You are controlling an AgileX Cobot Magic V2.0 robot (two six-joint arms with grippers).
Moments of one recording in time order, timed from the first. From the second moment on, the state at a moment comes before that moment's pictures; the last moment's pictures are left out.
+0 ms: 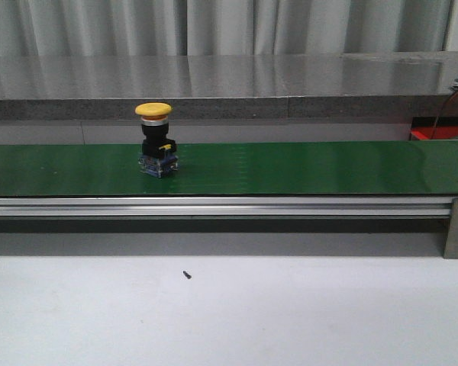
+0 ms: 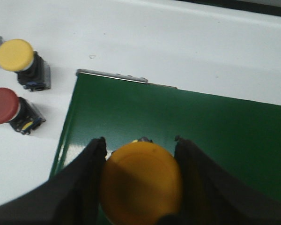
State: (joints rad) left arm 0.16 1.59 -1.27 -0.12 0.68 0.10; right arm -0.19 0.65 -0.69 0.33 0.76 -0.43
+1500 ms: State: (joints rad) left arm -0.01 1.21 -1.18 -0.16 0.59 0.16; right arm -0.19 0.65 -0.69 0.33 0.76 -0.43
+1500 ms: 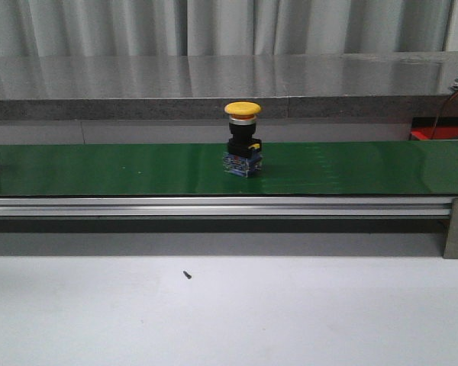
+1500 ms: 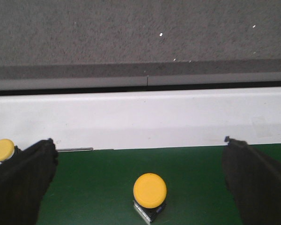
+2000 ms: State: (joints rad) left arm -0.09 0.67 -0.69 -0.18 0.39 0.17; right arm -0.19 0.65 -0.69 0.33 0.75 -0.43
